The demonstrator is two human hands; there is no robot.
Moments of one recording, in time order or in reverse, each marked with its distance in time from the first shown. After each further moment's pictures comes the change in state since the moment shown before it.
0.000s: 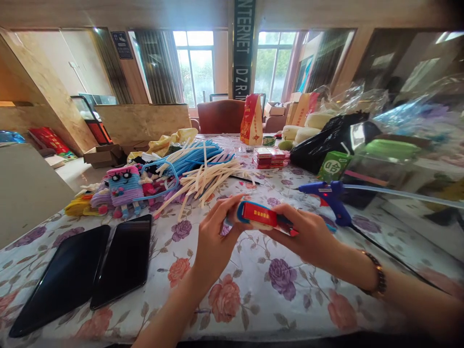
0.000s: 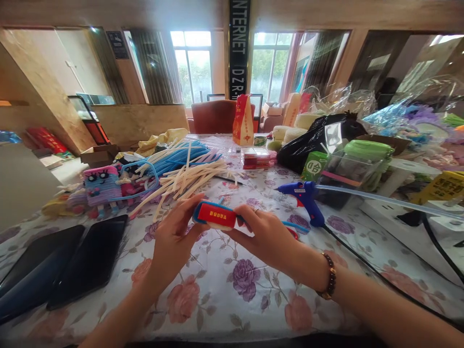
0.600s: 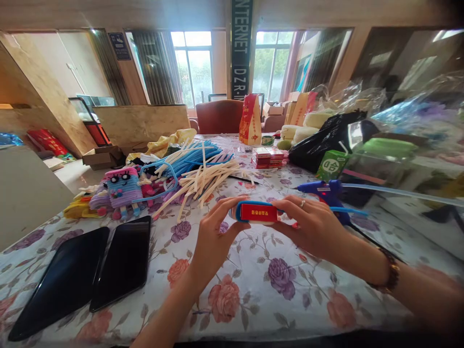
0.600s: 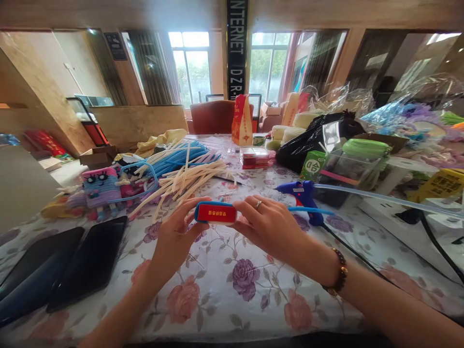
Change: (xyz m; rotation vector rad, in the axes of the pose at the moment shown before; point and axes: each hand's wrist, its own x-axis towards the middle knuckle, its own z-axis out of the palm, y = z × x) left_hand 0.006 -0.005 -0.002 -0.039 -0.082 -0.001; right_hand 0.009 0.011 -0.013 -0.280 0.100 -0.240
